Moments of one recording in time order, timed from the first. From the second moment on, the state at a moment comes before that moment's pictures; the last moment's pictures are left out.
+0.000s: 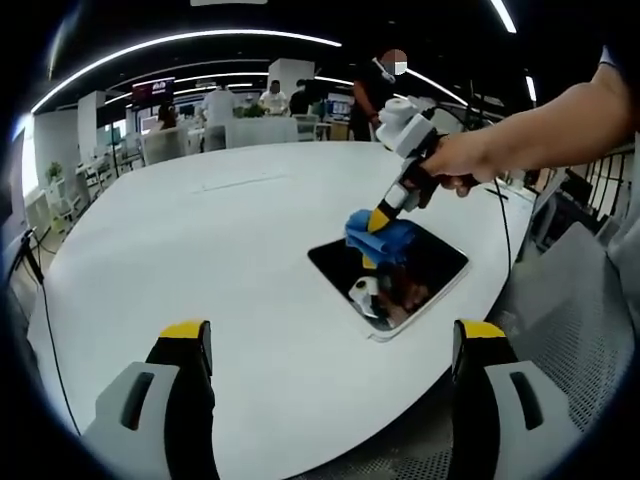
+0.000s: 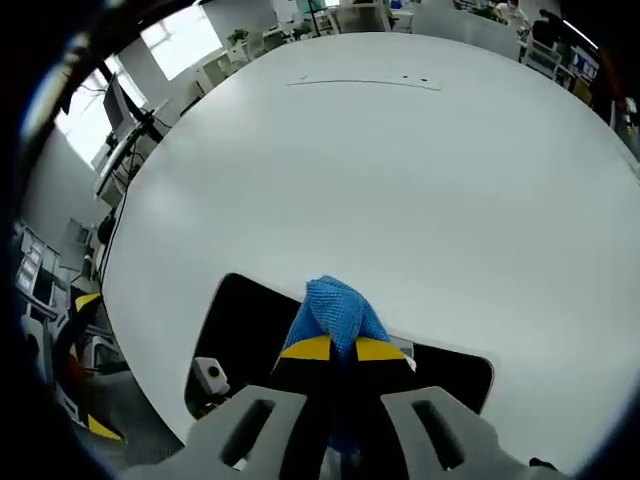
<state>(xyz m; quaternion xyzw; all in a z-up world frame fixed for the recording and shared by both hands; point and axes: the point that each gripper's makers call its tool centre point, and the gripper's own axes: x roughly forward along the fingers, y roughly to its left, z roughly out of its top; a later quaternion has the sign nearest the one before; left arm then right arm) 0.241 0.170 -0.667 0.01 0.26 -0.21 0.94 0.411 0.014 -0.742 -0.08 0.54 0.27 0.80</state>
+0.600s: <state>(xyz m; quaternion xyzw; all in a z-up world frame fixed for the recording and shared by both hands) 0.240 0.169 -0.667 0.01 0.26 -0.21 0.94 0.416 -0.008 -0.742 -0.08 0.54 0.26 0.80</state>
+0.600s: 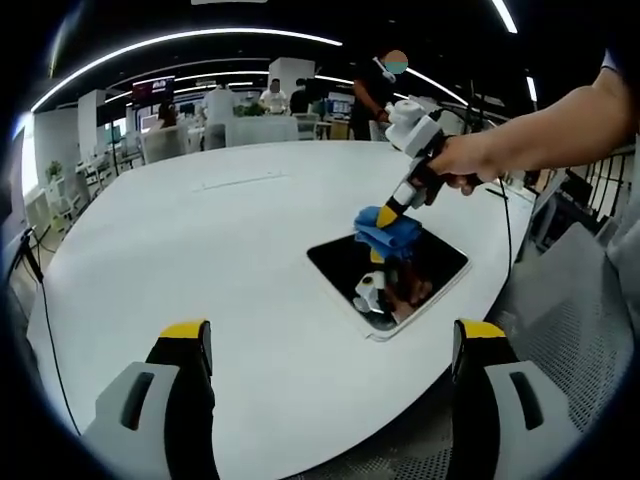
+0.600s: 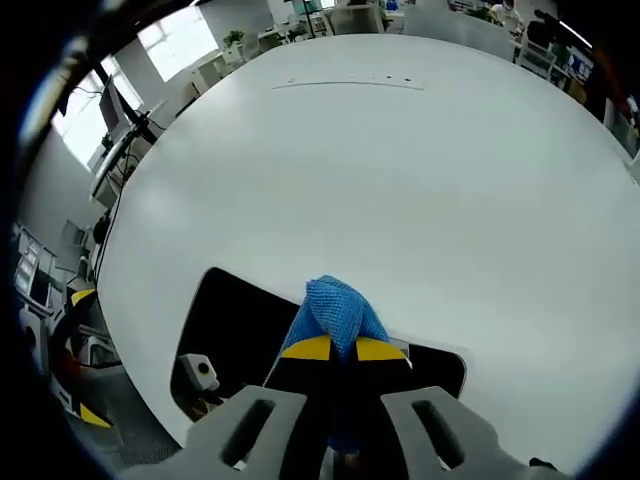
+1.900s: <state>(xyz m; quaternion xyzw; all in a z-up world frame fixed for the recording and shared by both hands) 0.241 0.169 -0.668 0.01 0.26 -0.21 0.94 0.405 -0.029 -0.740 -0.05 0.55 0.22 0.80</state>
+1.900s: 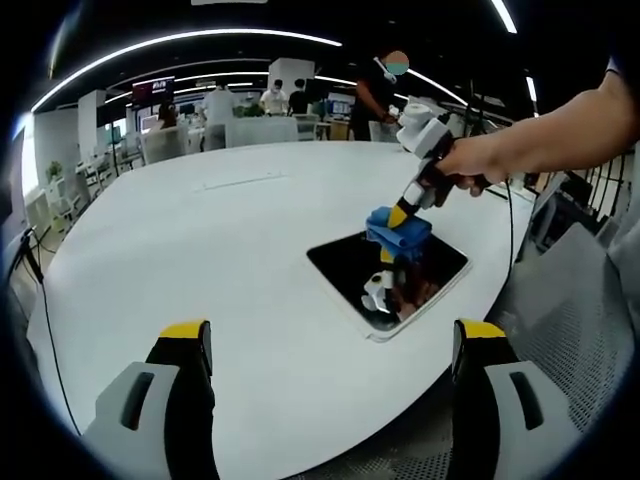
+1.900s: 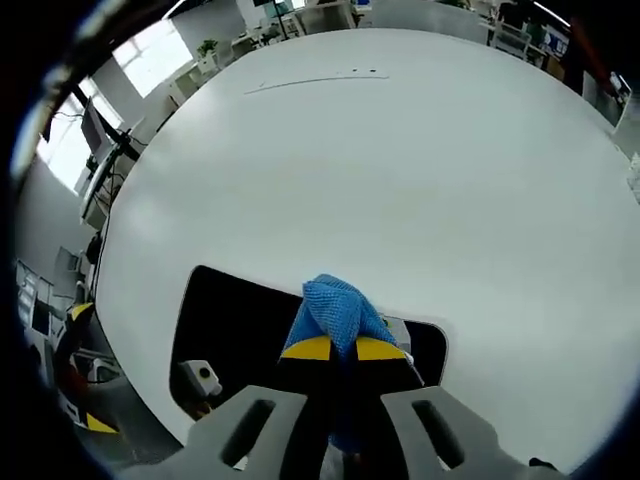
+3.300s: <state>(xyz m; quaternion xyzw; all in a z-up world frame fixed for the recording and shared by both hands) 0.240 0.168 -0.665 0.01 0.25 -0.21 0.94 0.334 -0.042 -0.736 -0.01 0.56 0.22 0.80</state>
